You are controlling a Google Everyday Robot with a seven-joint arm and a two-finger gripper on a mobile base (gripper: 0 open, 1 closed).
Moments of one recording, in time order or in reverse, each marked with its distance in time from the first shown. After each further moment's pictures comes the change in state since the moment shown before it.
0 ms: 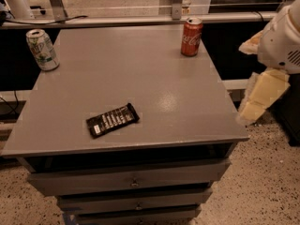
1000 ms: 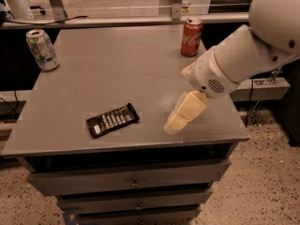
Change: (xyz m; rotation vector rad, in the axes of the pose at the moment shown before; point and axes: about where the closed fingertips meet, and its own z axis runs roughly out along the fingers) arm -0.097 0.026 0.102 -0.133 -0.293 0.091
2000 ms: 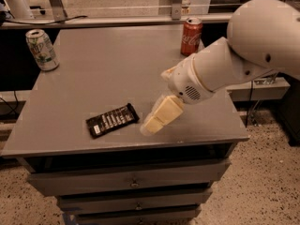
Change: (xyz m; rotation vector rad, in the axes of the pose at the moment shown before) arm -0.040 0.016 0.037 -0.026 -0.133 0.002
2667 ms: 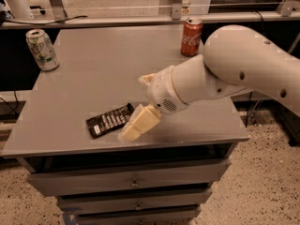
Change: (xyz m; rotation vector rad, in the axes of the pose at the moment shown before) arm -0.029 0.021 0.045 -0.038 -0.136 -0.082
